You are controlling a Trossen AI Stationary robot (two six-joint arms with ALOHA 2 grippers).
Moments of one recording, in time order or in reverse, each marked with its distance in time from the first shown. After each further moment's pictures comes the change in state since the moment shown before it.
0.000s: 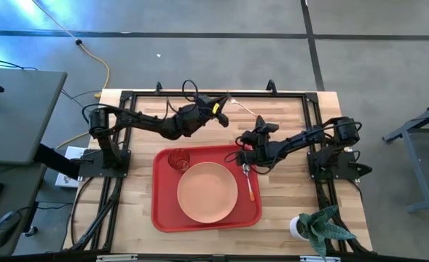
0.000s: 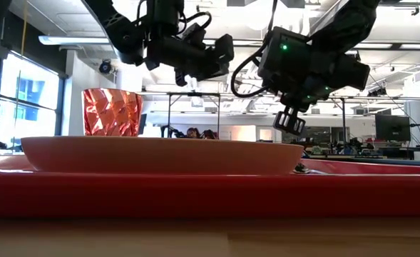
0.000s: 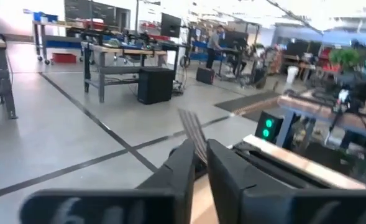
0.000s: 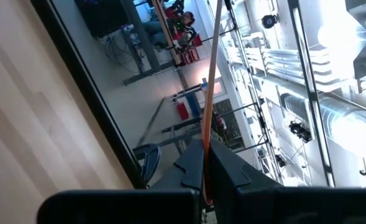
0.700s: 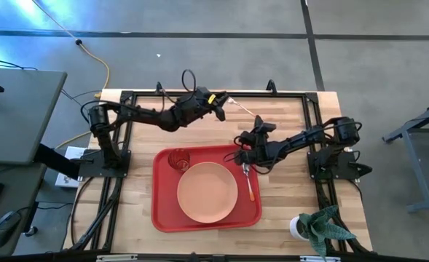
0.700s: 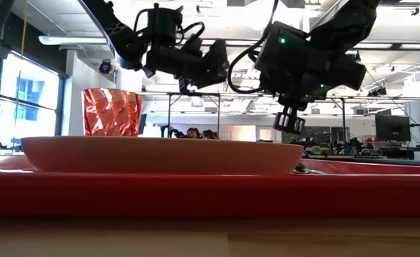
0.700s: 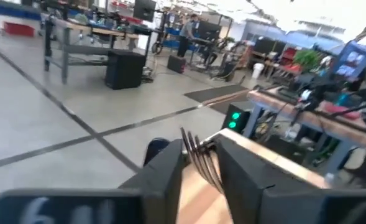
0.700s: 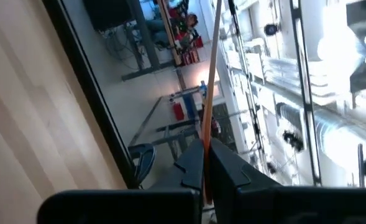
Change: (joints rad) left arm 0.116 0.000 0.000 -0.032 0.260 -0.124; right arm 0.004 0.000 0.001 0.086 -0.007 -0.170
